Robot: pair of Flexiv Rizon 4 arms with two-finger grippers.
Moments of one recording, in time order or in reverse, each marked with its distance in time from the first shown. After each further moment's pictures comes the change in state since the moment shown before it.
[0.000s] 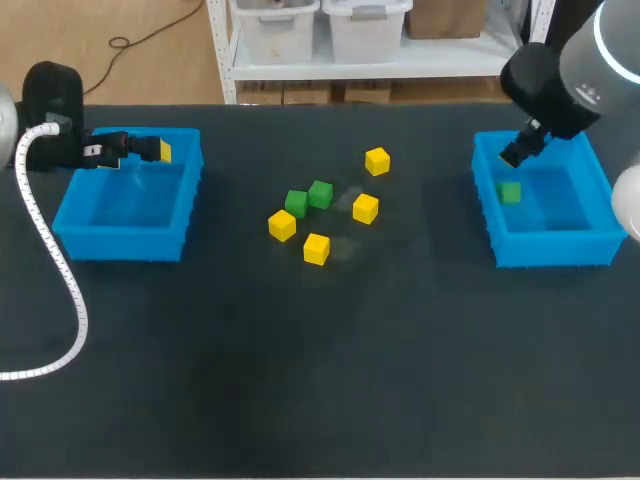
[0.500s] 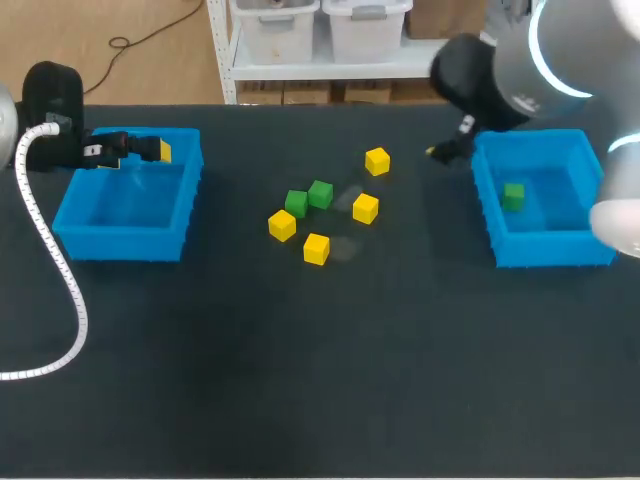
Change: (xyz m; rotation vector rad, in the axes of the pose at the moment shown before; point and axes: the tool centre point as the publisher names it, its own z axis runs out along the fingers) left arm 0.000 0.000 0.000 0.000 0.000 0.000; right arm -0.096 0.060 -0.013 0.039 -0.161 -0.250
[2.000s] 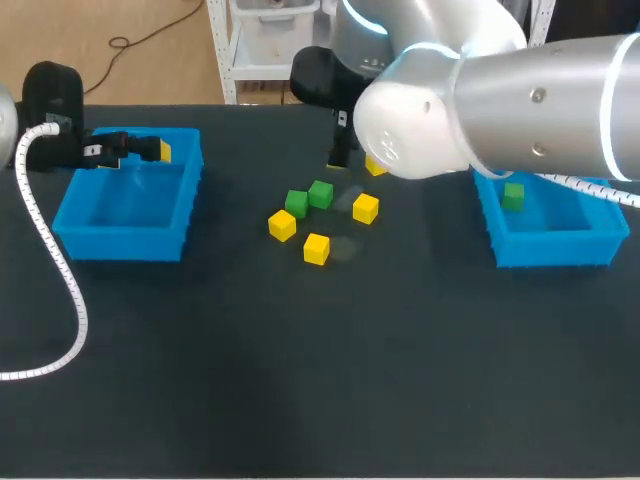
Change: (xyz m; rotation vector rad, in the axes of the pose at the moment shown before) left arm 0.000 0.000 0.000 0.000 0.000 0.000; right arm -0.101 0.048 0.096 -0.290 0.141 -0.297
